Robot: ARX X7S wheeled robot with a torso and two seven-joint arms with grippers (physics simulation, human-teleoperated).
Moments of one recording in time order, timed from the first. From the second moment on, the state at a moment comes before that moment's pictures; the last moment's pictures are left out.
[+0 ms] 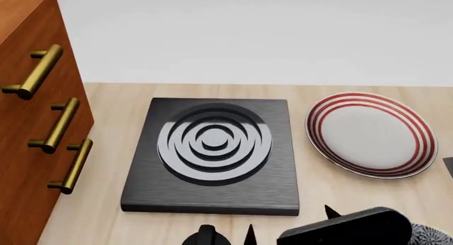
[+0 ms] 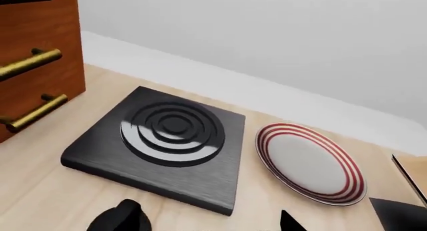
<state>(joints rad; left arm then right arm) 0.29 -0.50 -0.20 0.87 -0.36 -0.45 -0.63 0.41 0.54 -0.04 -0.95 1.35 1.33 0.95</state>
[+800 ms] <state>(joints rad) 0.28 -0.51 -0.18 0.87 -0.33 -0.47 -0.65 0.63 0.63 -0.13 -0.88 1.84 1.33 1.28</state>
